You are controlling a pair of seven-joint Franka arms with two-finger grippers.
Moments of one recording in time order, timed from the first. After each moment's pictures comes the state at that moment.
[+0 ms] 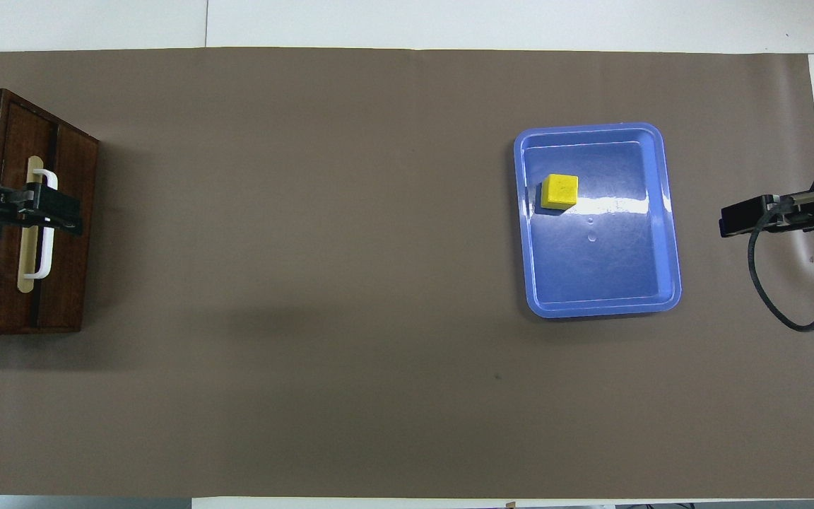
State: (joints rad) left arm -0.02 0.03 -0.06 -1.57 0.02 1.51 -0.05; right arm -0.02 -0.05 0.03 -1.69 -0.02 1.61 -0.03
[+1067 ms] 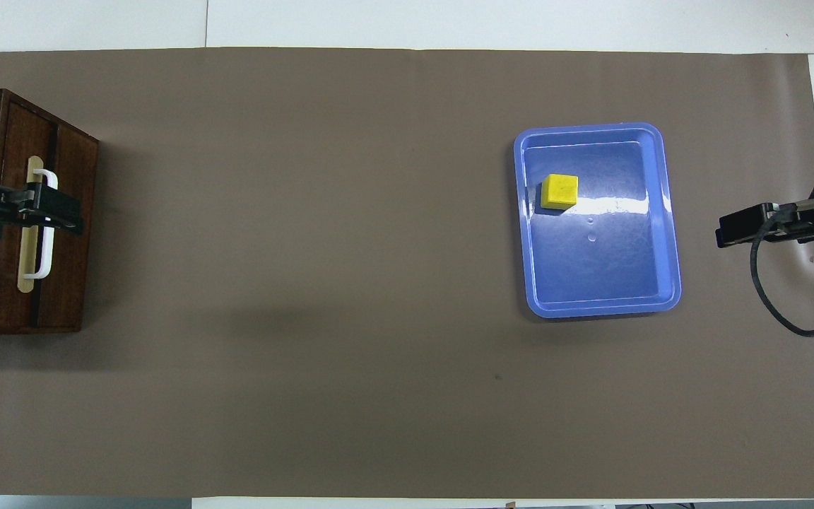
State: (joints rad) left arm -0.02 0.03 -0.06 -1.57 0.02 1.51 -0.05; right arm -0.02 -0.05 0.02 -1.69 0.01 1.58 -0.03
